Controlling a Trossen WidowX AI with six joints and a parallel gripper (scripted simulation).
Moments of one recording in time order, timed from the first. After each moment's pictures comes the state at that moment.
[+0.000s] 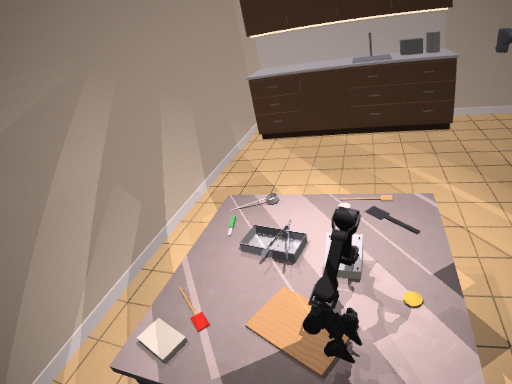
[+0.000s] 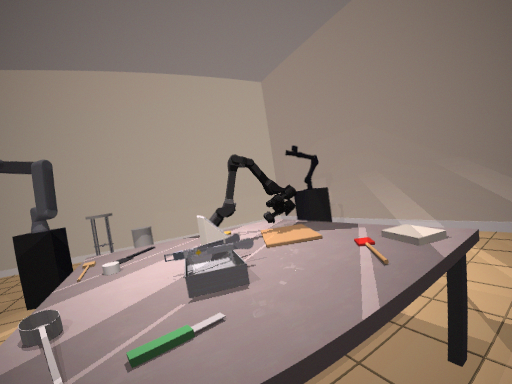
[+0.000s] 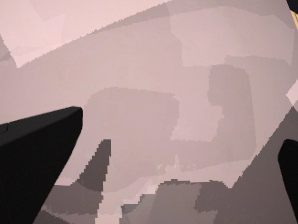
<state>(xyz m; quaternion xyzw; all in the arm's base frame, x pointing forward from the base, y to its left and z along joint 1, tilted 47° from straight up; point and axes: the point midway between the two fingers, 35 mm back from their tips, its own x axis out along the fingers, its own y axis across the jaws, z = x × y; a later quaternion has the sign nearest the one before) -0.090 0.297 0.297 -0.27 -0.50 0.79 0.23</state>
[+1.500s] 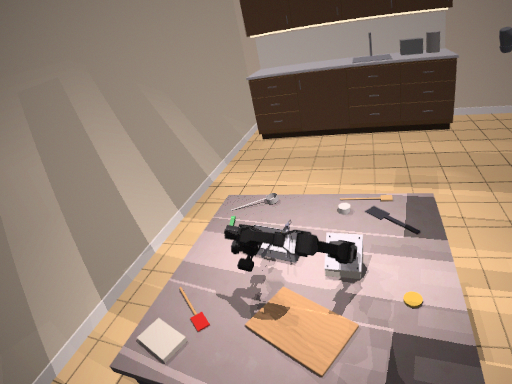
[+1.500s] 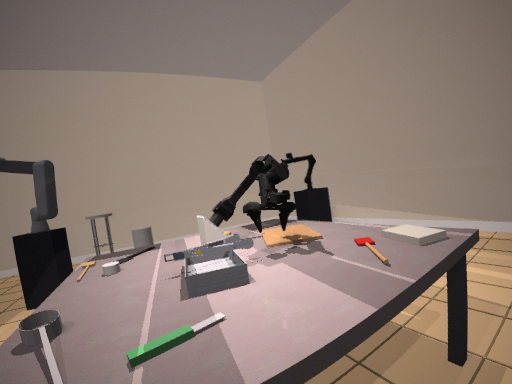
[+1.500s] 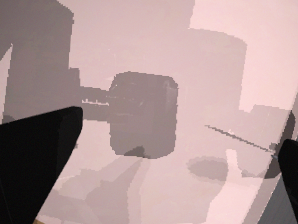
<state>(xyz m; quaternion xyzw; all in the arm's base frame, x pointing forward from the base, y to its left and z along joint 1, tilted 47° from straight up) 0.394 0.101 0.105 0.22 0.59 0.25 0.74</state>
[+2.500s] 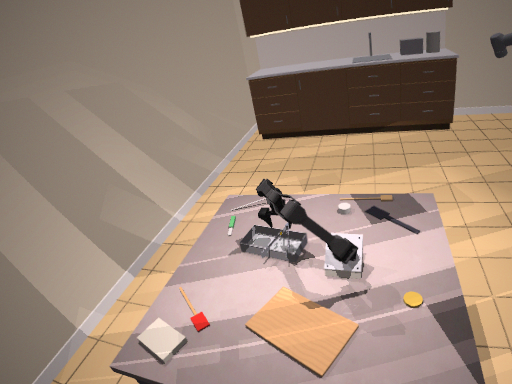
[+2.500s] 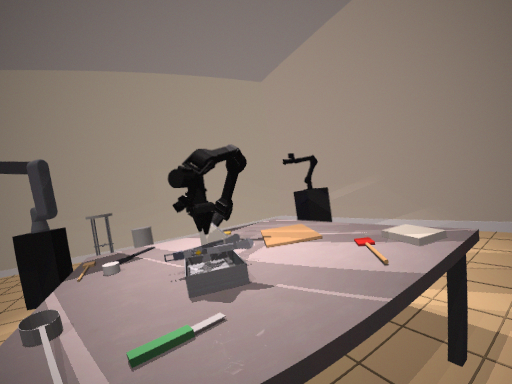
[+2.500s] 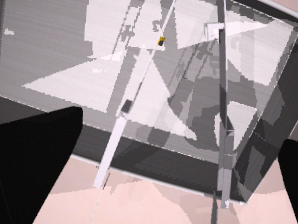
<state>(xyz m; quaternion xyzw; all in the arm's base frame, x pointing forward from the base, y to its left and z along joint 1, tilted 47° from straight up) 0.348 -0.088 -0.038 0.62 0.69 -0.24 0.29</state>
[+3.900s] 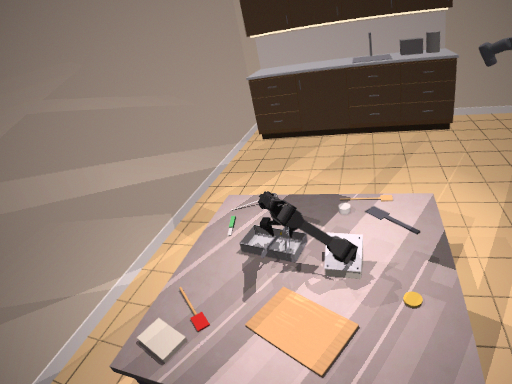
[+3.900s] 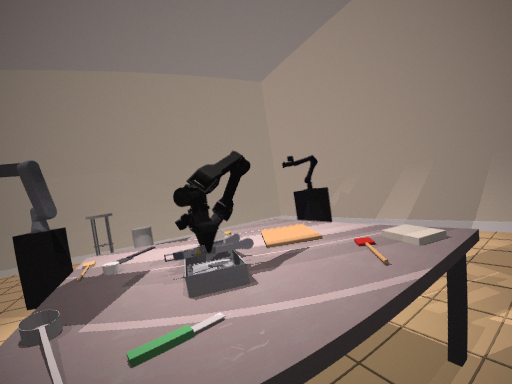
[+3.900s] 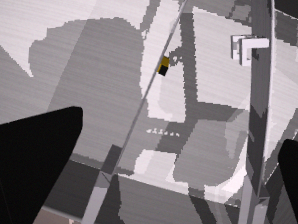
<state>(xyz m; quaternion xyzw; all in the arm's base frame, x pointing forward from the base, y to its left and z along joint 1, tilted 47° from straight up) 0.349 -0.046 -0.079 0.62 0.69 -0.24 0.29</state>
